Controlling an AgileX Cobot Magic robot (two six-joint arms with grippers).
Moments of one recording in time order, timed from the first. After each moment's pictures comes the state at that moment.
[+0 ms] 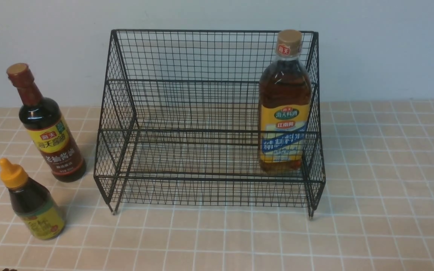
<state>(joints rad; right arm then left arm) -0.01 -0.01 0.02 0.14 0.40 -0.19 -0.08 -0.01 0.03 -0.06 0.38 0.16</state>
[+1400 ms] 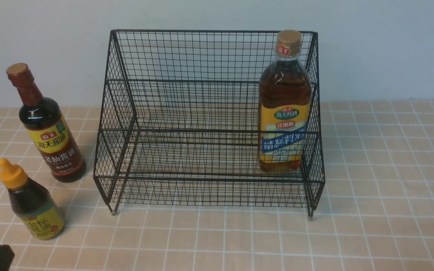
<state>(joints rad) -0.02 -0.01 0.02 0.14 0.39 -0.19 -0.08 -0.01 0.03 -0.28 0.13 0.11</state>
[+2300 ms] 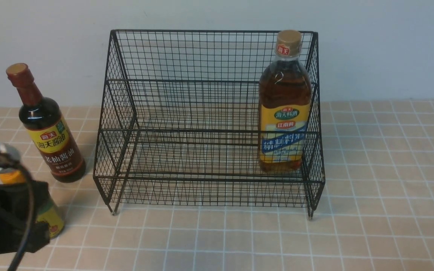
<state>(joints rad) -0.02 -0.01 0.02 0.14 0.39 -0.19 -0.08 0.75 -0.60 -0.38 0.64 0.35</state>
